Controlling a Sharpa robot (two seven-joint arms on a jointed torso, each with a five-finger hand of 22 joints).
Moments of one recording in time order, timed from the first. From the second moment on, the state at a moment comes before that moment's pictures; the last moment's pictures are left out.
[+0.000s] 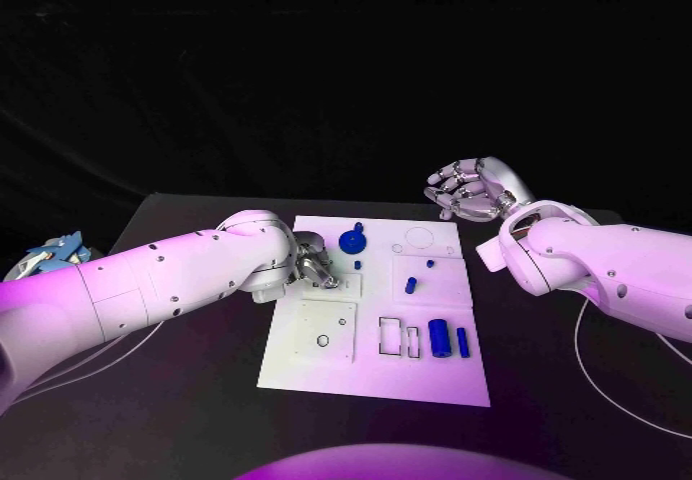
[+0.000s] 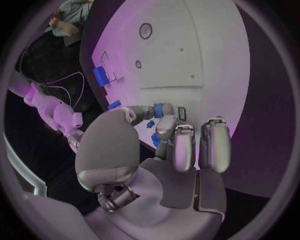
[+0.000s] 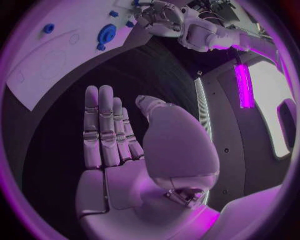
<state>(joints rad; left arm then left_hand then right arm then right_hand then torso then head) 1.18 -0.60 -0.03 1.32 -1.11 0.17 -0.51 1.13 -0.25 0.76 0.25 0.38 0.86 0.05 0.83 0.74 1.33 -0.03 1.22 1.04 1.47 -0.08 1.54 1.31 0.06 1.42 0.03 1.48 1.31 1.27 -0.82 -0.14 1.46 -0.69 -0.61 0.17 1.32 -0.18 0.41 0.26 0.28 0.74 0.19 0.43 0.36 0.91 0.12 0.66 0.41 1.23 0.04 0.52 0.67 0.17 1.08 0.15 0.28 0.75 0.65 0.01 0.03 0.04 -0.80</state>
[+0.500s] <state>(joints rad) 1.18 -0.59 -0.03 1.31 -1.10 0.17 -0.52 1.13 -0.24 0.76 0.25 0.38 0.86 0.05 0.84 0.74 1.33 -0.03 1.22 1.02 1.47 -0.08 1.54 1.31 0.06 1.42 0.03 1.48 1.31 1.27 -0.82 -0.14 1.46 -0.69 -0.61 0.17 1.32 -0.18 0.41 0.26 0.28 0.74 0.19 0.43 0.36 0.91 0.12 0.66 0.41 1.23 0.04 0.51 0.67 0.17 1.08 0.15 0.28 0.75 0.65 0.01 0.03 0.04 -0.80</state>
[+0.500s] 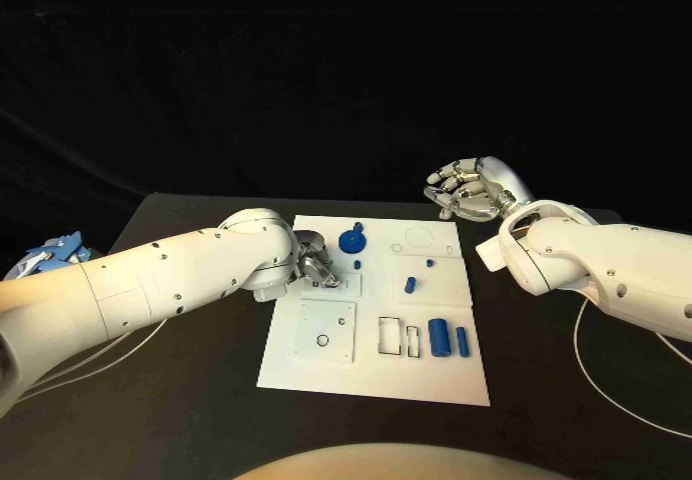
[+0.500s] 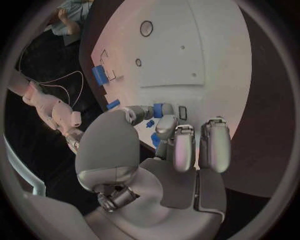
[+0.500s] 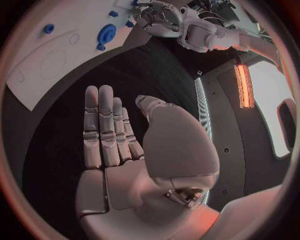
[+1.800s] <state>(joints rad) 1.20 -0.57 -0.02 1.29 -1.08 0.16 -0.54 1.11 -0.18 0.74 0.23 0.33 0.81 0.06 0.82 0.75 1.30 -0.01 1.19 0.98 1.47 -0.08 1.54 1.31 0.06 1.41 0.03 1.48 1.30 1.27 -0.82 -0.14 1.46 -0.69 -0.61 0.16 1.32 -0.18 0.41 0.26 0.28 0.74 0.20 0.43 0.36 0.91 0.12 0.66 0.41 1.23 0.04 0.52 0.67 0.17 1.08 0.15 0.28 0.75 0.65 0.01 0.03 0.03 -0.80</state>
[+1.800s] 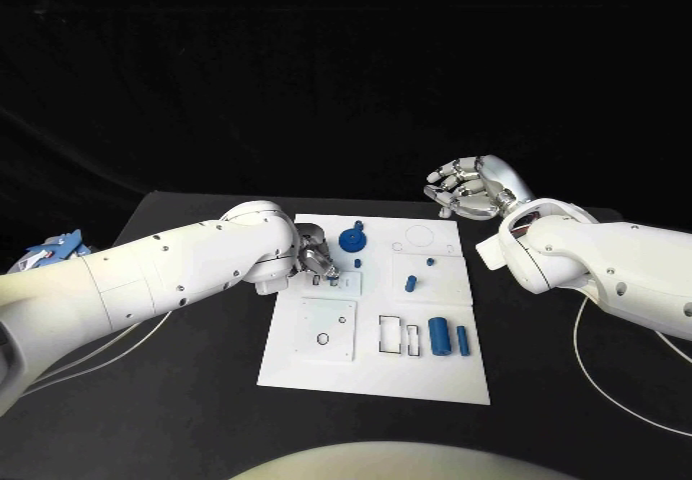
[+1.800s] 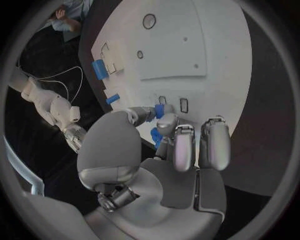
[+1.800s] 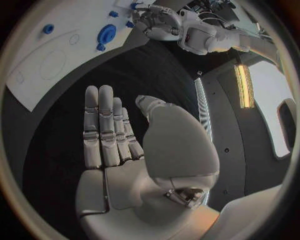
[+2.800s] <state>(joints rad) 1.21 -0.54 -0.02 1.24 -1.07 0.17 -0.55 1.12 -0.18 0.73 0.22 0.32 0.80 0.06 0.82 0.75 1.30 -0.01 1.19 0.98 1.47 -0.08 1.54 1.31 0.06 1.40 0.04 1.48 1.30 1.27 -0.82 -0.14 1.46 -0.69 -0.61 0.16 1.32 -0.18 0.41 0.26 0.28 0.74 0.20 0.43 0.36 0.91 0.12 0.66 0.41 1.23 0.04 0.51 0.67 0.17 1.08 0.15 0.27 0.74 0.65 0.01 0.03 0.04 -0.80</state>
